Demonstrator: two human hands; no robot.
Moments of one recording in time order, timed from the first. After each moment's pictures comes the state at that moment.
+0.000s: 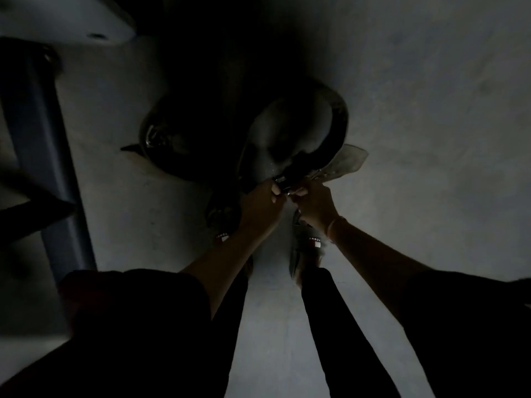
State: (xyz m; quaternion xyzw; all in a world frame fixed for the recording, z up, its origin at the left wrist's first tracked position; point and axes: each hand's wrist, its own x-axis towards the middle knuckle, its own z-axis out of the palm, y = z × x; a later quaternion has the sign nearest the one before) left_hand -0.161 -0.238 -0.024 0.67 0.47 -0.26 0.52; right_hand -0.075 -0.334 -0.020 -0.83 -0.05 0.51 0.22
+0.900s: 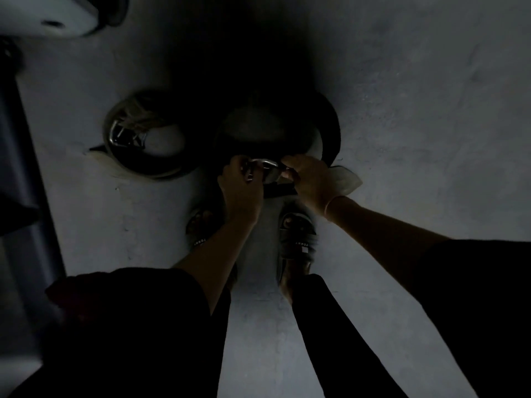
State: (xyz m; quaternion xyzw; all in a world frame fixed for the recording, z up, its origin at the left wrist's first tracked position) left_hand -0.135 -0.263 -0.069 0.66 0.58 -0.05 0.47; right_hand -0.026 -0.362 -0.063 -0.84 -0.30 0.40 0.19
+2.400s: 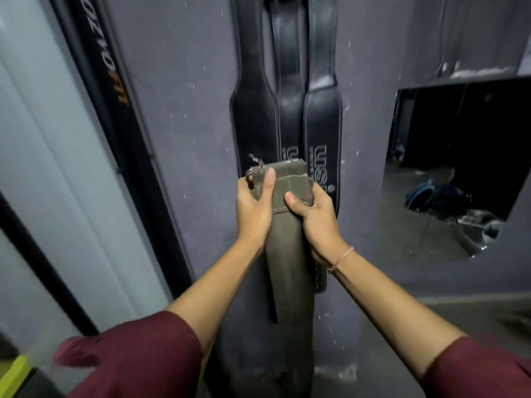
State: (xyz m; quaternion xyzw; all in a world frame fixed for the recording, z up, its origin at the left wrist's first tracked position) left_hand 0.002 -0.148 0.977 0.64 0.15 0.45 0.61; right_hand 0.058 -0.247 0.963 -0.50 -0.33 0.11 0.79
